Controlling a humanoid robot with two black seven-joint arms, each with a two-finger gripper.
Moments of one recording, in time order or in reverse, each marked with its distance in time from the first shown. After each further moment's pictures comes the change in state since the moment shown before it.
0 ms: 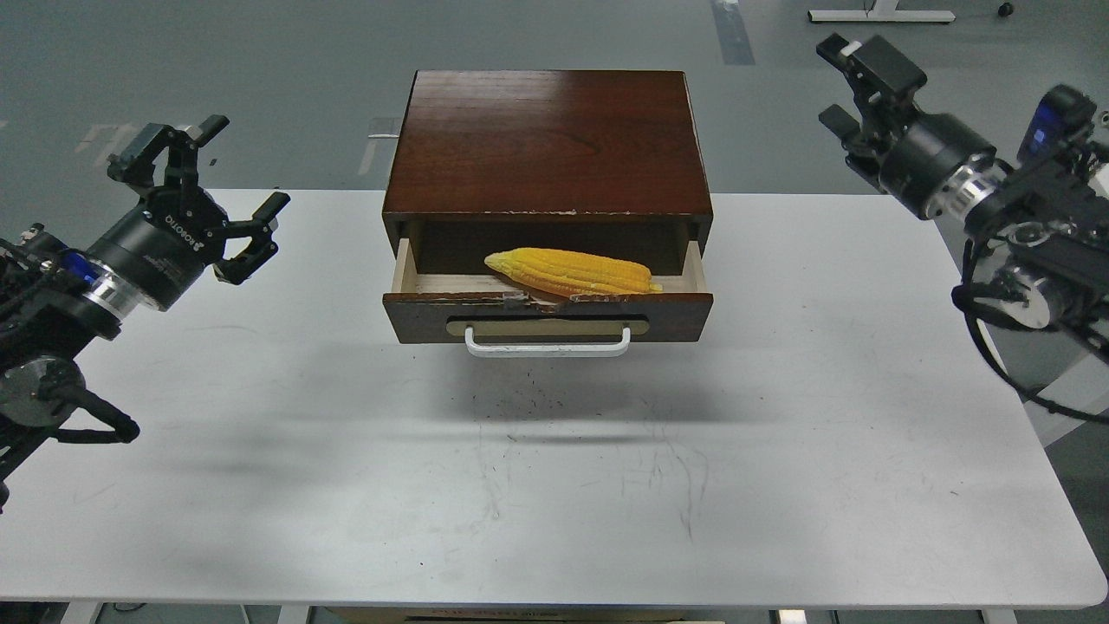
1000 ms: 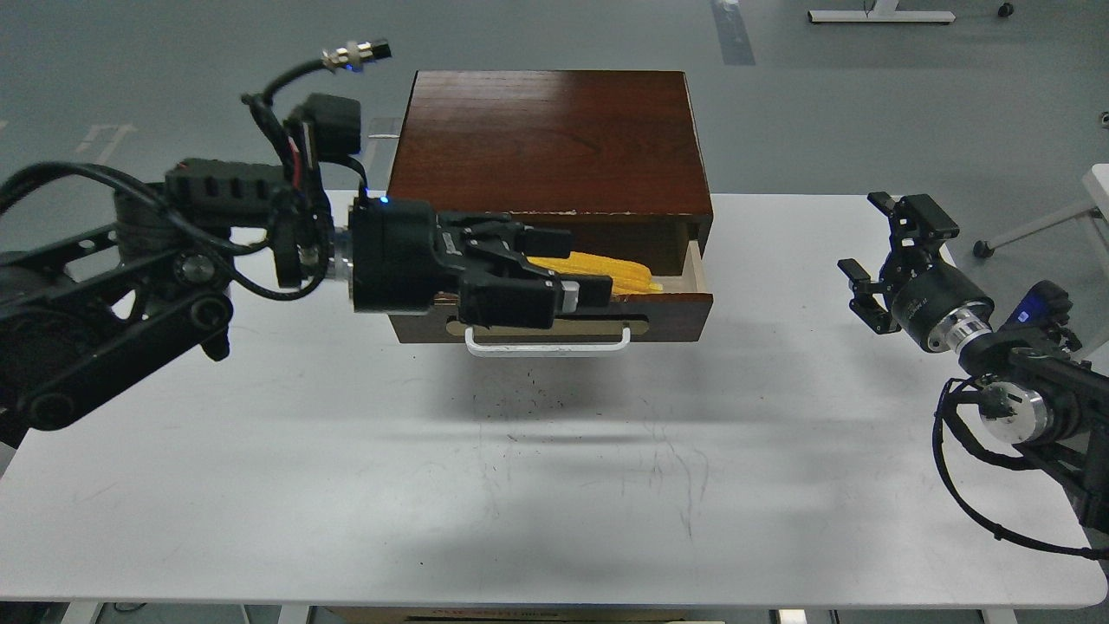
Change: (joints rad) left arm -0.328 -0.161 0.050 -0.546 1.490 0.000 0.000; right arm -0.286 0.091 0.088 -0.177 0.284 0.150 0.000
